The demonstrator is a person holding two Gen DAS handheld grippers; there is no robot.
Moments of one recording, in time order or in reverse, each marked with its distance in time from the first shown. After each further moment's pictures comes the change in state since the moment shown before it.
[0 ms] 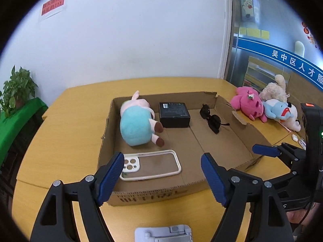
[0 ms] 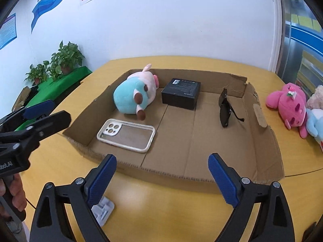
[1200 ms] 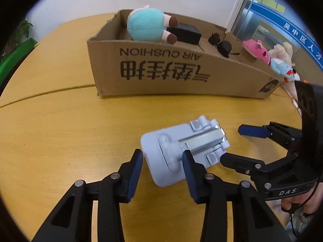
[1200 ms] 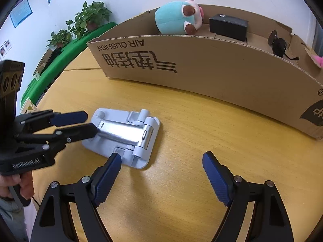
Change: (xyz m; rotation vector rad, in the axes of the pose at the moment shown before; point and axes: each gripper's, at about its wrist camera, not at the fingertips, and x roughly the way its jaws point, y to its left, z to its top) left arm 0.024 0.032 -0.150 -0.112 0.377 -0.073; right arm 0.062 0.043 -0.108 -0.080 0.276 0.219
